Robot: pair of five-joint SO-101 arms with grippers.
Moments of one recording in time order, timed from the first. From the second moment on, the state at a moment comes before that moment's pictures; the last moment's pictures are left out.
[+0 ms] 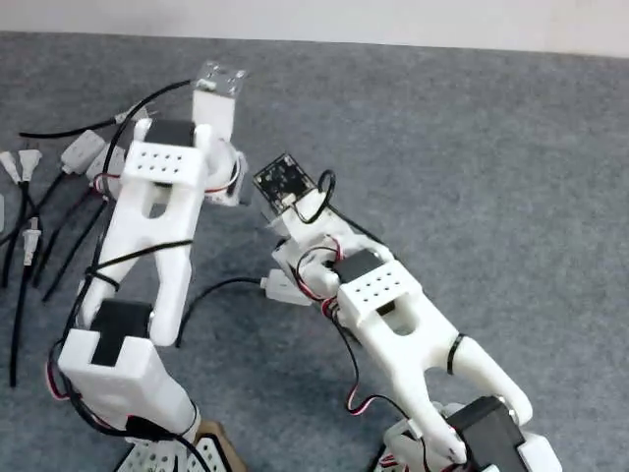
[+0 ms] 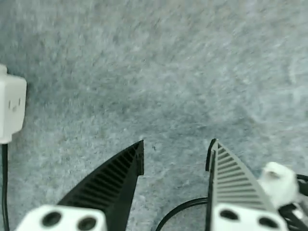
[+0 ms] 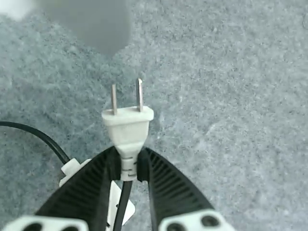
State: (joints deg) left arm 0.7 9.9 -6.3 76.4 -6.2; right arm -36.0 -16.2 44.0 27.2 13.5
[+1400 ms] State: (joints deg) left arm 8.2 19.0 -10.2 76.8 -2.1; right arm -31.6 -17.8 45.8 25.6 7.4
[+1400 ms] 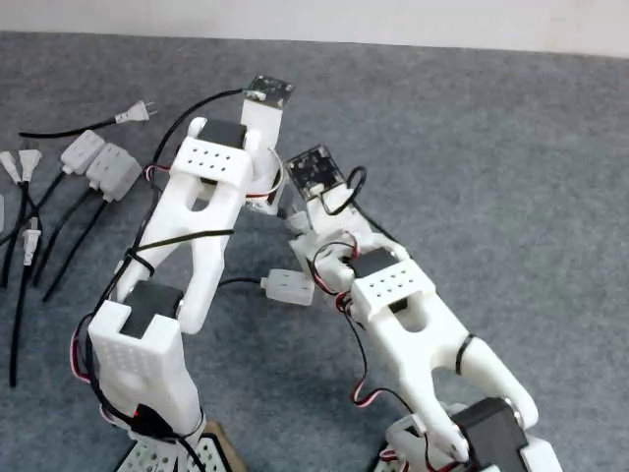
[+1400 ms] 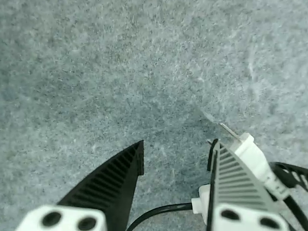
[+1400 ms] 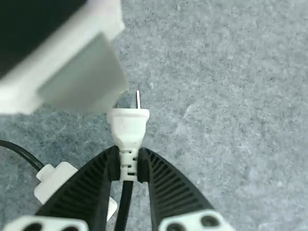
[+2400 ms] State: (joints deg) left arm 8.4 19.6 -5.8 76.5 -2.3; right arm -31.9 -24.6 40.8 35.6 7.4
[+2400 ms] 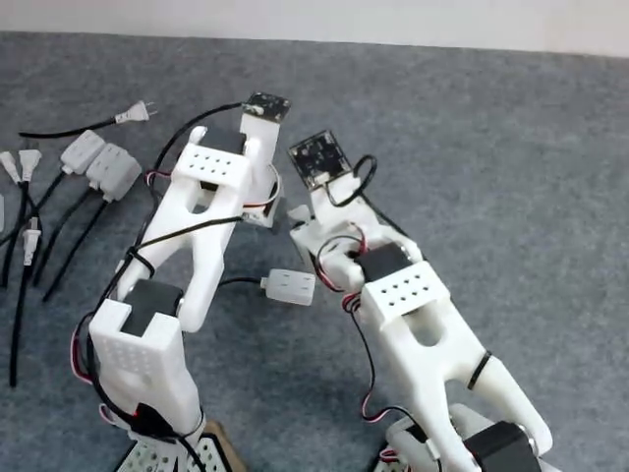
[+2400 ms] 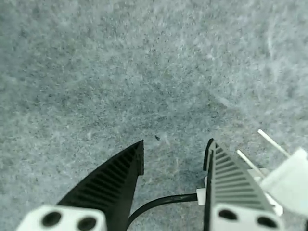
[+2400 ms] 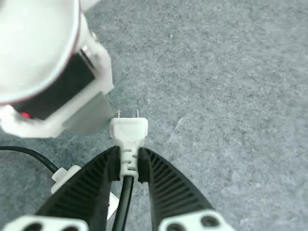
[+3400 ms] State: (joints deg) left arm -23.9 19.6 2.1 64.7 -17.6; right arm -36.7 18.7 -29.2 99.9 53.1
